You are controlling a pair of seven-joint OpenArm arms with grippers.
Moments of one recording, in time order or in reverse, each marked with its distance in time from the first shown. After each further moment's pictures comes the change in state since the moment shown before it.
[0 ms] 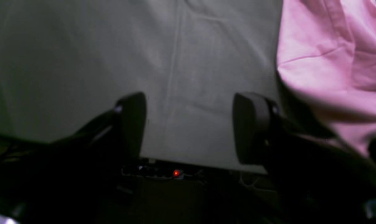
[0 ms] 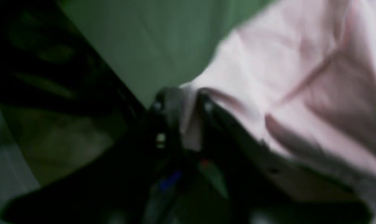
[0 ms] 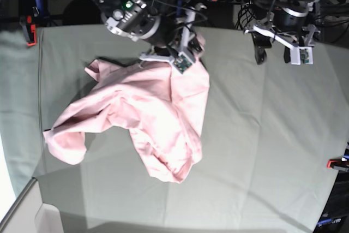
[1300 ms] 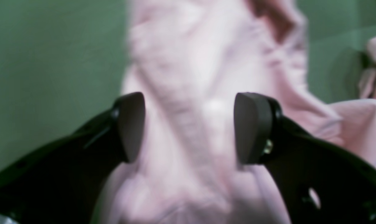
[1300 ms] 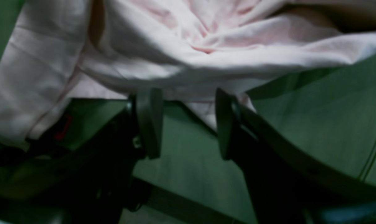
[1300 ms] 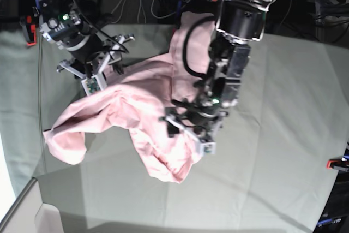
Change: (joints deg) left arm -49.4 16.5 18.8 -52.2 0.3 0.2 -1.6; right arm -8.3 4.0 29.0 4.5 0.4 0.2 0.7
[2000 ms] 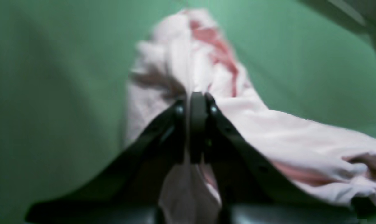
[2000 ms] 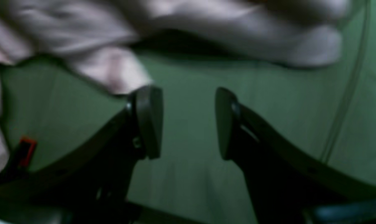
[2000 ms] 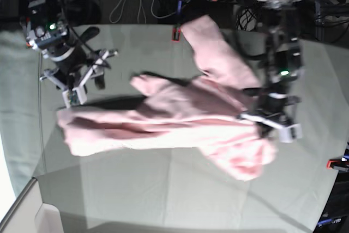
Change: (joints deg) left arm 15.4 -9.5 -19.4 27.5 -0.3 0.0 -1.3; right arm 2.7 -0.1 6.4 0.0 0.0 0.0 -0.1
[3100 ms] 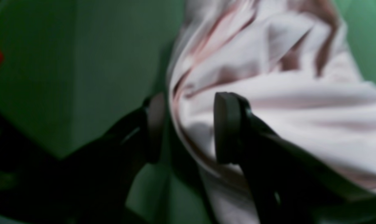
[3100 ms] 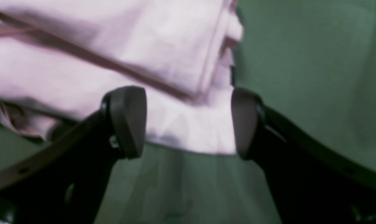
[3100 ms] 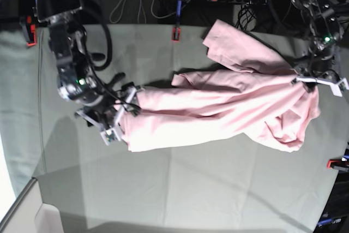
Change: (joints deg) left arm 8.7 -1.5 -21.7 2.8 -0.2 -0.7 9.6; right arm 22.9 -5.2 -9.4 -26.2 -0.1 4.7 0.0
